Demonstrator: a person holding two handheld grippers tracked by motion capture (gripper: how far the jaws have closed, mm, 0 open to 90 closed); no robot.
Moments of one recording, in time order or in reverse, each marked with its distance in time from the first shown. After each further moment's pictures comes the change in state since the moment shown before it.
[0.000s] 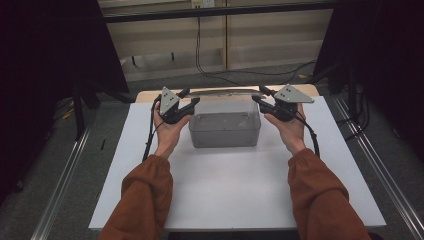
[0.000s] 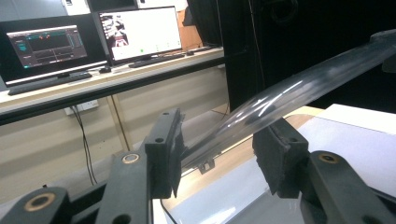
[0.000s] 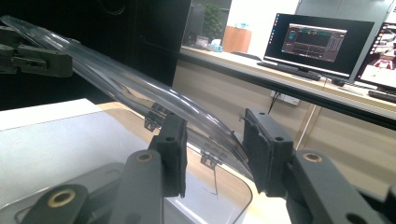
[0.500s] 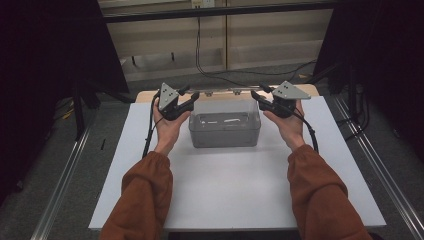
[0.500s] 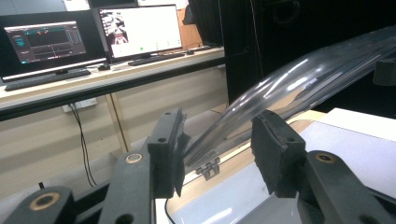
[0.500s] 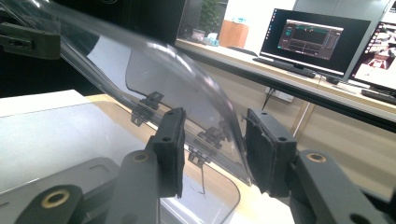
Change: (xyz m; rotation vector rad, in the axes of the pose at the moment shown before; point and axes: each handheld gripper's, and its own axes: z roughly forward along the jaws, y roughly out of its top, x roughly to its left) left arm 0.008 0.004 0.007 0.001 -0.006 -0.028; right arm -0.008 -0.002 0.011 0.029 -0.016 -0.031
